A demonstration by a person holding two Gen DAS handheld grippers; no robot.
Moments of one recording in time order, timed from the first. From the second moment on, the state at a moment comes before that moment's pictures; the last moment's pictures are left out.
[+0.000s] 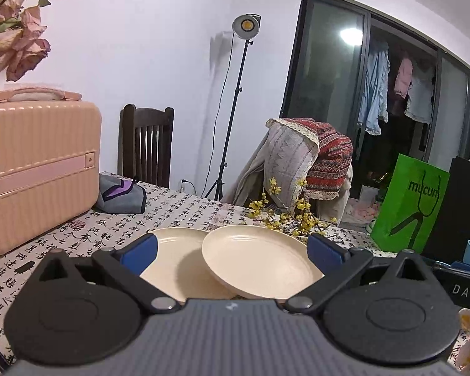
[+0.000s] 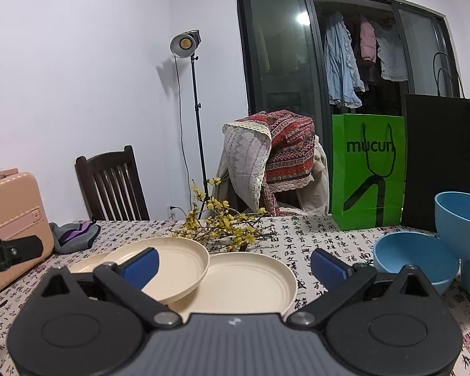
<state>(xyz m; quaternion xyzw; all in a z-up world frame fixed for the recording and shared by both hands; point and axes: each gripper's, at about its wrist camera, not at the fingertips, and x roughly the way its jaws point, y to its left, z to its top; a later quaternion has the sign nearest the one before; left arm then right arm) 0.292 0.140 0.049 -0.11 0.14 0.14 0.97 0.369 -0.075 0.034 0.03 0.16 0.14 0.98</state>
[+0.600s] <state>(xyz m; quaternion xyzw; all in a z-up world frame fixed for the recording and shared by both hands) 0.338 0.167 0.042 -0.12 0.17 0.15 0.97 0.411 -0.050 0.029 0.03 0.18 0.15 0.97</state>
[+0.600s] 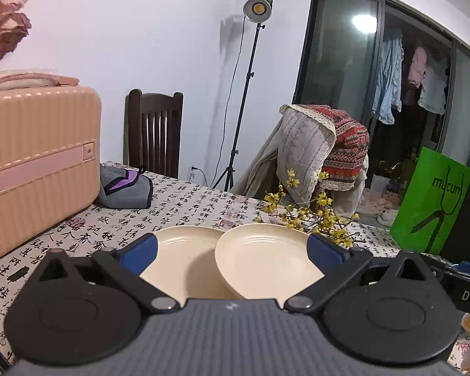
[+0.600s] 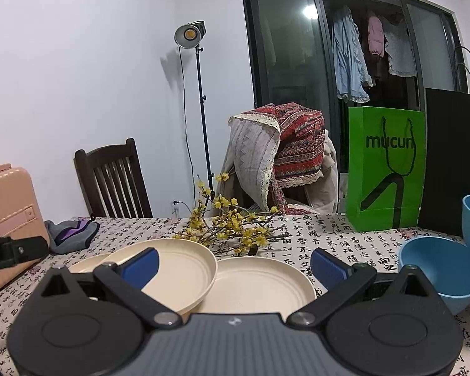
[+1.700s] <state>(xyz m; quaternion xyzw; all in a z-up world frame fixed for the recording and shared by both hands) 0.425 0.190 0.014 -0.13 0.21 0.18 0.95 0.506 -0.019 -0.004 0.06 0.23 0.15 0.96</state>
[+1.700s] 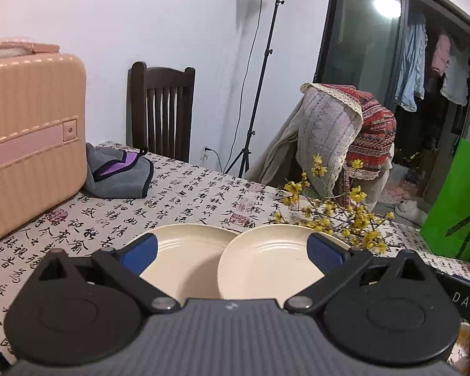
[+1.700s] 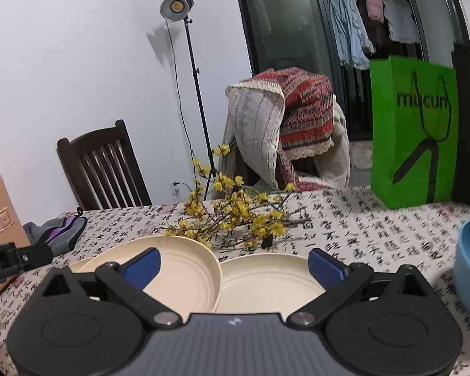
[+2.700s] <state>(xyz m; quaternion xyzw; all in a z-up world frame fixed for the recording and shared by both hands) 0.453 0.227 -0.034 -0.22 0.24 0.15 0.93 0.533 -0.017 -0.042 0.14 0.27 0.20 0.93</state>
